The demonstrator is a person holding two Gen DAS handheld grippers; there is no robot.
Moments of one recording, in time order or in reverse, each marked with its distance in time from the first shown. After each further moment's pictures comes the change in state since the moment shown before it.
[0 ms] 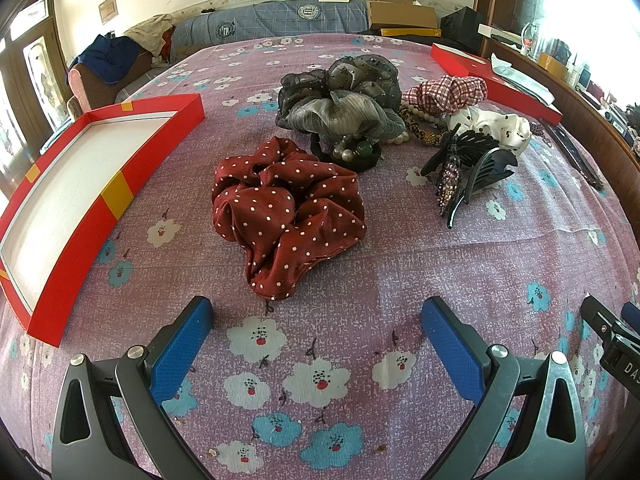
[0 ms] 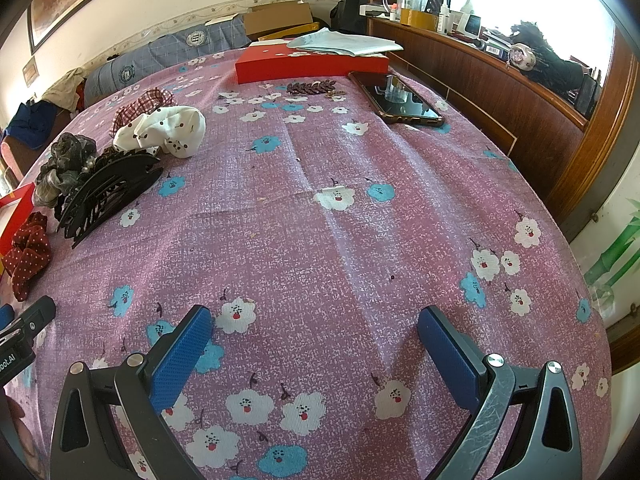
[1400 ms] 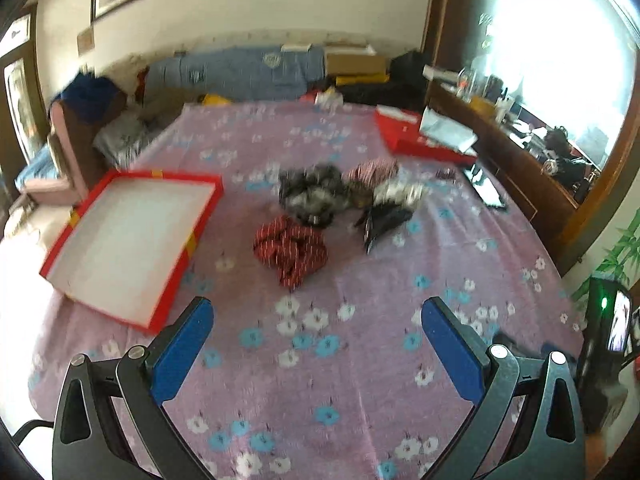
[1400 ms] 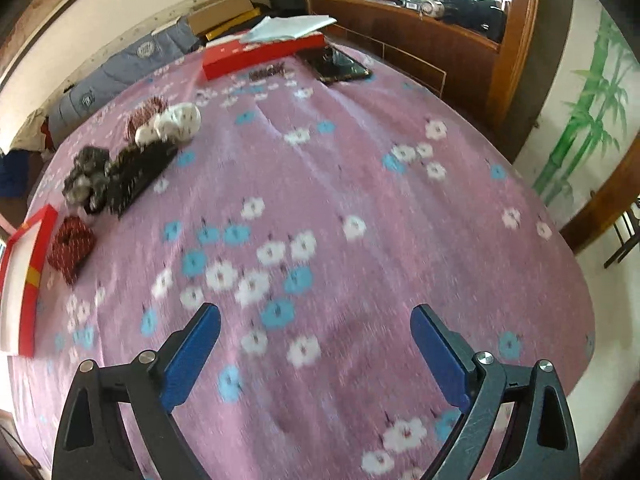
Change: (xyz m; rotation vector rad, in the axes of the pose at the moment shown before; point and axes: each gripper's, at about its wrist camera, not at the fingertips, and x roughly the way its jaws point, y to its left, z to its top) left arm -0.173 0.030 0.004 0.080 -0.152 -0.150; right arm -0.093 0.003 -0.056 0.225 0.115 -0.050
